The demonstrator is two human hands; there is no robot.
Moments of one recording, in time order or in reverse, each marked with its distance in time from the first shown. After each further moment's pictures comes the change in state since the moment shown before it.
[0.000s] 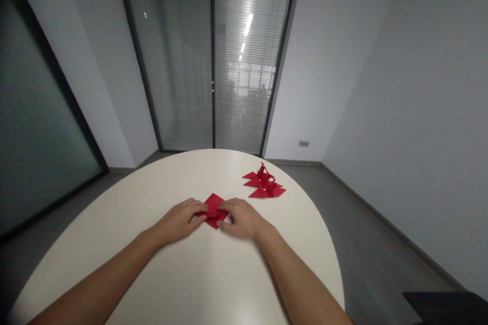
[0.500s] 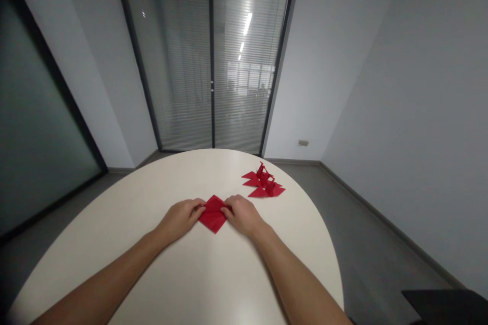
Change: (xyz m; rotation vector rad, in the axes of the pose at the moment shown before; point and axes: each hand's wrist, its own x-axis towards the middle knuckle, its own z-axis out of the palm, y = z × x) left_hand 0.006 0.003 0.009 0.032 0.081 -0.211; right_hand 0.004 0.012 0.011 -0.125 0.073 0.207
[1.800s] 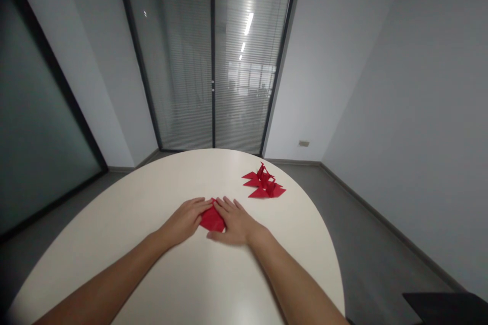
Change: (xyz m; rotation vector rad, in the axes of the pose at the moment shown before) left_hand 0.006 -0.016 0.027 0.119 -0.020 0.225; right_hand -0.007 -0.001 0.010 0.077 -0.306 -0.092
